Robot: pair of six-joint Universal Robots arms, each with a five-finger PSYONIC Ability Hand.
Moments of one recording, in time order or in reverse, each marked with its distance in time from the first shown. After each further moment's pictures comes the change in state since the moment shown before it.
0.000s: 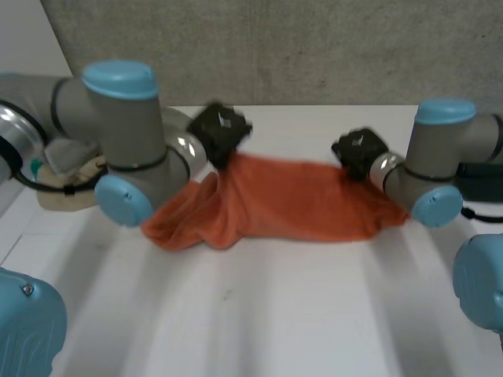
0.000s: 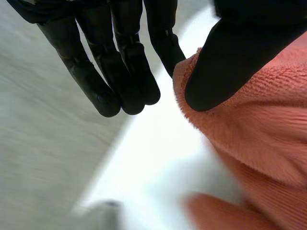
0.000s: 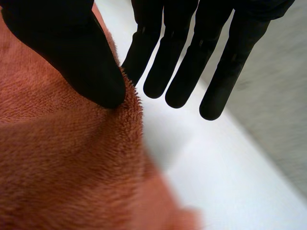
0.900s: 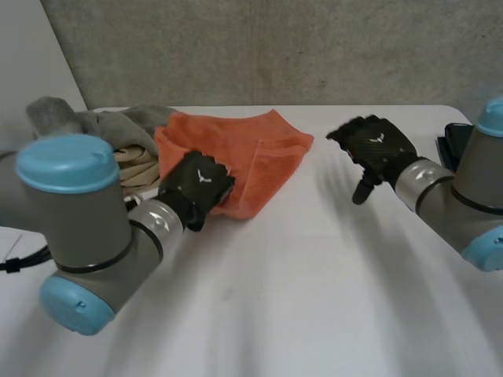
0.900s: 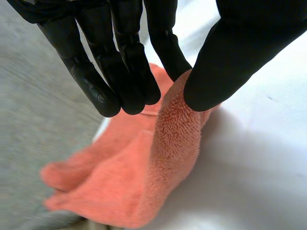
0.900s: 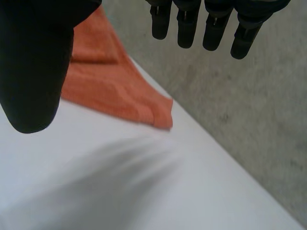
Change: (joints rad) left arm -0.029 0.486 -0.907 0.328 -0.074 0.071; right arm -0.006 -0.619 0.887 -0.326 -0.081 0.109; left_hand 0.000 0.003 0.005 0.003 0.000; right_hand -0.897 -0.961 -0.973 -0.979 -0.929
